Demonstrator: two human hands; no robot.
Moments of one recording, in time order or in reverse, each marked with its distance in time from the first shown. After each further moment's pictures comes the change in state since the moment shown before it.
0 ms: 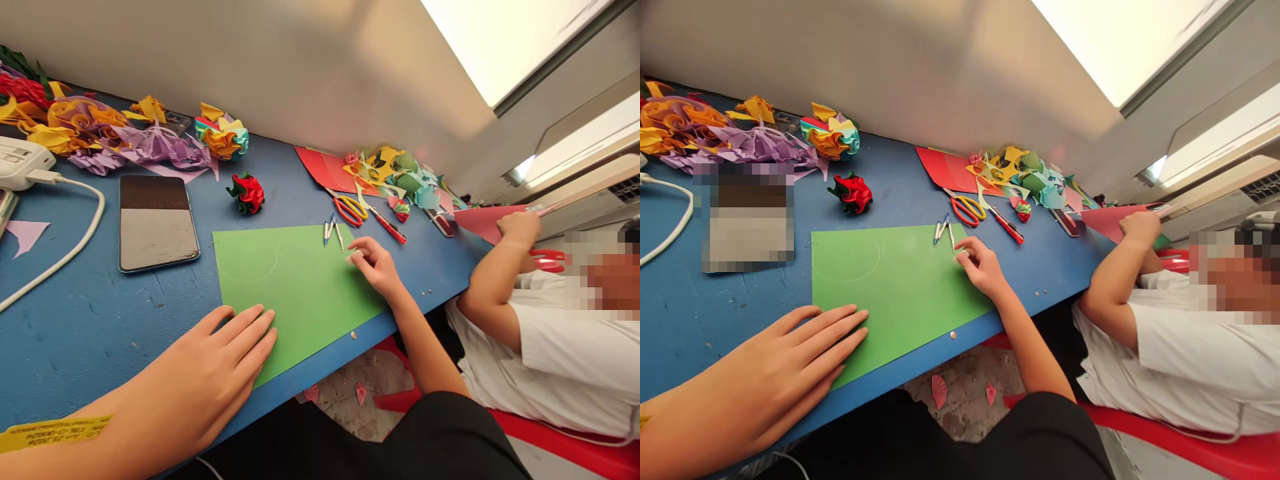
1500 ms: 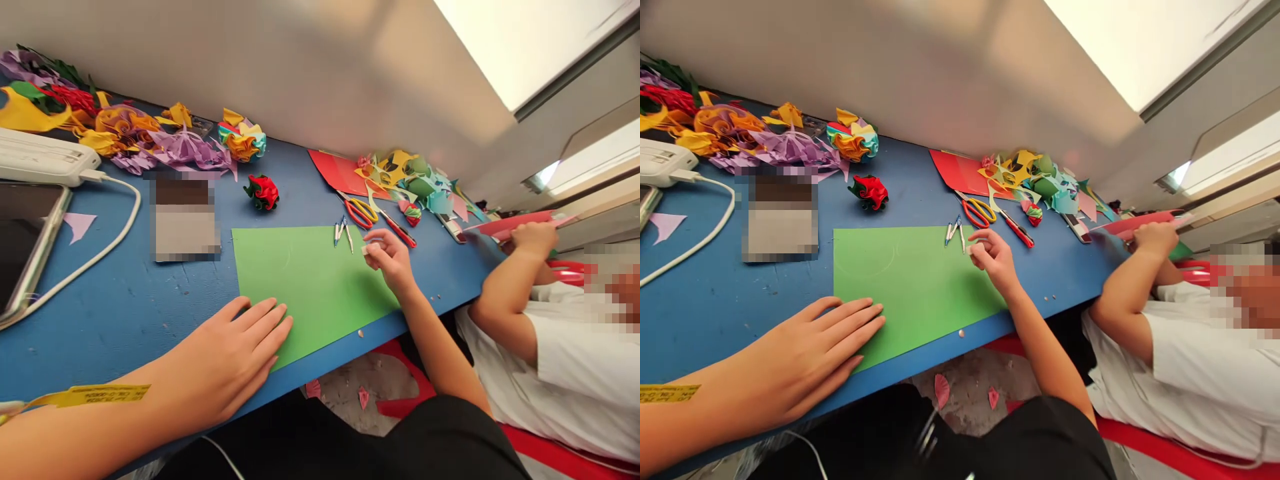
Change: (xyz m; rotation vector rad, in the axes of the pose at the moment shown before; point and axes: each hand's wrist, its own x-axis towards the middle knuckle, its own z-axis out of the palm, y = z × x) left_hand 0.001 0.000 -0.003 -0.007 -0.088 -0.010; right_hand 0.011 -0.013 -0.006 0.111 0.003 -0.097
